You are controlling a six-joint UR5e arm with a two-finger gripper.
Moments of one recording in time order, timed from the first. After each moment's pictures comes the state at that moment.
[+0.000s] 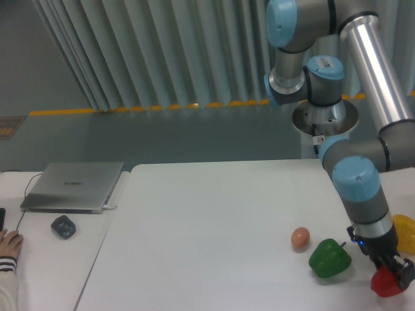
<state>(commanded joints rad) 2.35 -2.04 -1.45 -0.96 1.78 1.19</state>
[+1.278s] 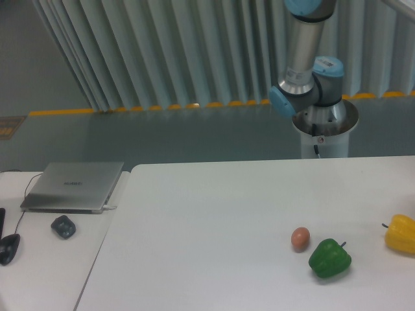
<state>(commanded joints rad) 2.91 -1.95 -1.51 -1.03 1.62 2.03</state>
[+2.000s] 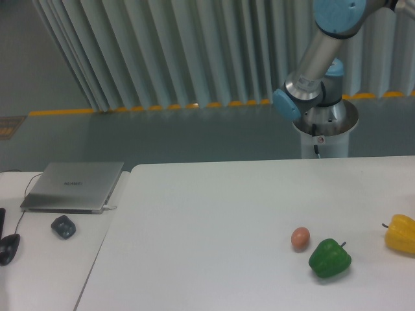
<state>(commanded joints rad) 2.88 -2.07 -1.45 -0.97 1.49 1.72</state>
